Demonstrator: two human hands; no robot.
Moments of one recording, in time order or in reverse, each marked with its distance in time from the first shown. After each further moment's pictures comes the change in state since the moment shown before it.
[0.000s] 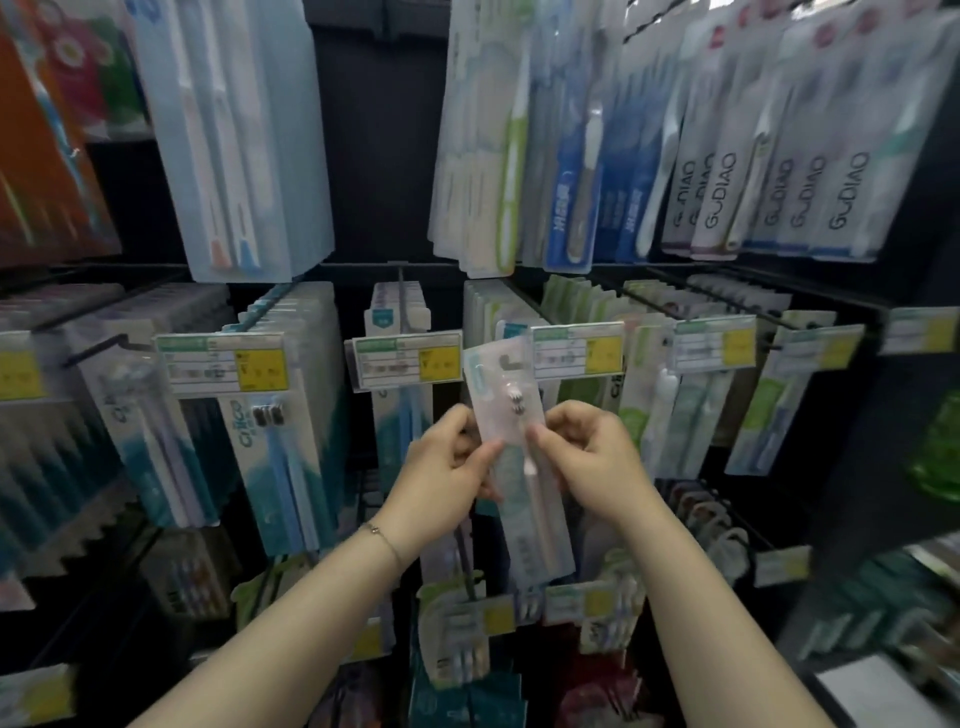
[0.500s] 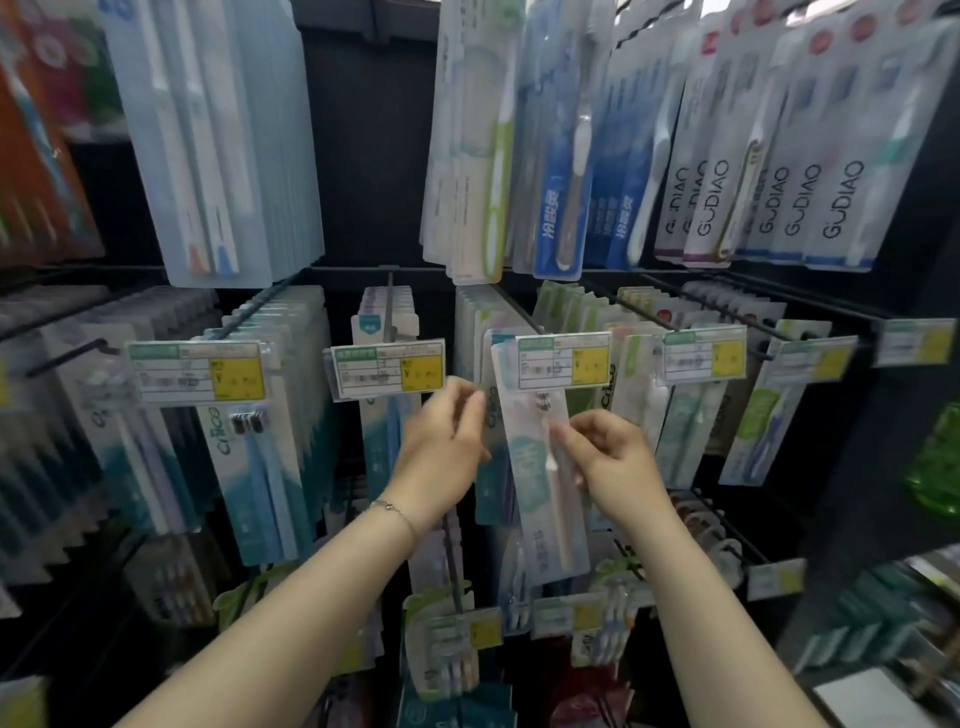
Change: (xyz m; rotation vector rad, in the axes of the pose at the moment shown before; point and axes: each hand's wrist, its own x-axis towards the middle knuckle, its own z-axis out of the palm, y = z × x) left_hand 0.030 0.011 0.012 0.133 0.194 0.048; right_hand 0.003 0.012 -0.022 0.029 0.144 0.094
